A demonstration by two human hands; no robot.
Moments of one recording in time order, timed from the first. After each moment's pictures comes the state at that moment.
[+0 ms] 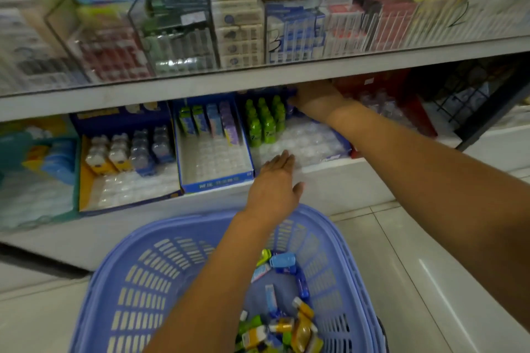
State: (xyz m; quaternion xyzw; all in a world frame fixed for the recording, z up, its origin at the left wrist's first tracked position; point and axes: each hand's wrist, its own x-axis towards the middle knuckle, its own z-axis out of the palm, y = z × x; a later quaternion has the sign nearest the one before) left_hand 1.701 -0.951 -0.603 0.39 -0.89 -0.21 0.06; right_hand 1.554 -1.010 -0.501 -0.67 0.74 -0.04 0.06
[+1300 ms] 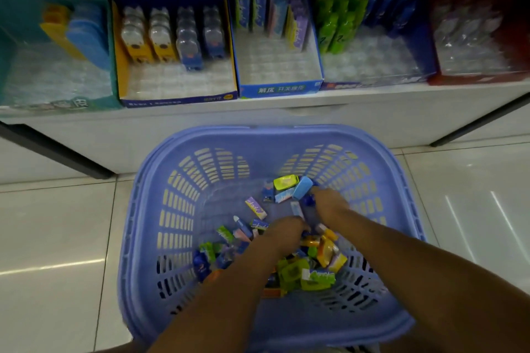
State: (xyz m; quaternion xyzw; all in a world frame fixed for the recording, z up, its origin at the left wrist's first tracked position) left_hand 1.799 -0.849 -0.826 0.30 -0.83 -0.42 -0.20; right_hand 1.665 -0.847 -0.799 -0.49 0.81 0.16 0.29
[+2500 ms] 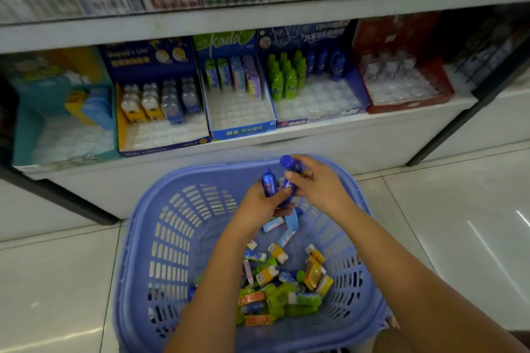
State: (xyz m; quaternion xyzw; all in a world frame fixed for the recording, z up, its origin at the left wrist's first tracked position) left_hand 1.796 -0.884 -0.666 0.44 -0.49 -0.72 0.21; right_hand 1.658 -0.851 -0.654 -0.44 0.70 -0.40 0.40
